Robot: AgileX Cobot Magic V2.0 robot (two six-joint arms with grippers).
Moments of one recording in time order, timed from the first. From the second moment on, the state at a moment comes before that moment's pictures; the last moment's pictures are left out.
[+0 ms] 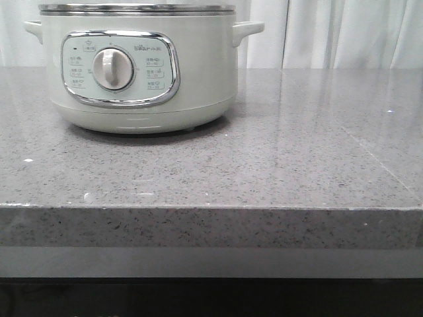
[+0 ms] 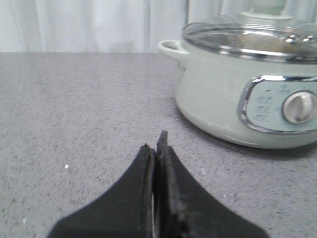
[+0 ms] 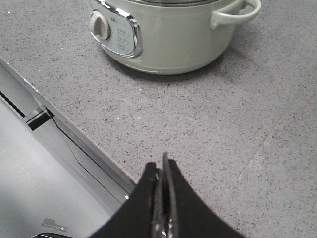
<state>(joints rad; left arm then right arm) -0.14 0.14 -0.18 0.00 0.21 -0.01 0.59 0.72 -0.84 0.11 0.71 -0.12</state>
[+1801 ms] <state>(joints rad) -0.11 -0.01 0.01 -0.04 0.05 -0.01 0.23 0.21 -0.20 0.11 0.13 -0.12</state>
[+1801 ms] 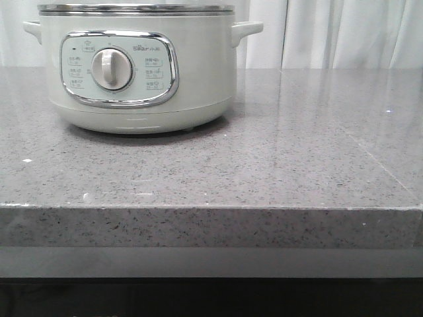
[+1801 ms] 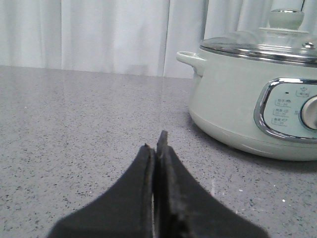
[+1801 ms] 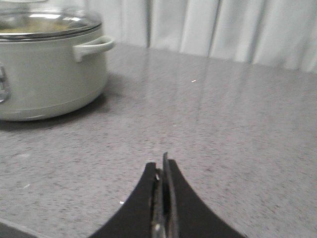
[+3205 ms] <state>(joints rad) -0.11 -0.01 0.01 -0.04 0.05 -0.01 0.16 -0.01 0.03 0.09 -0.07 0.01</state>
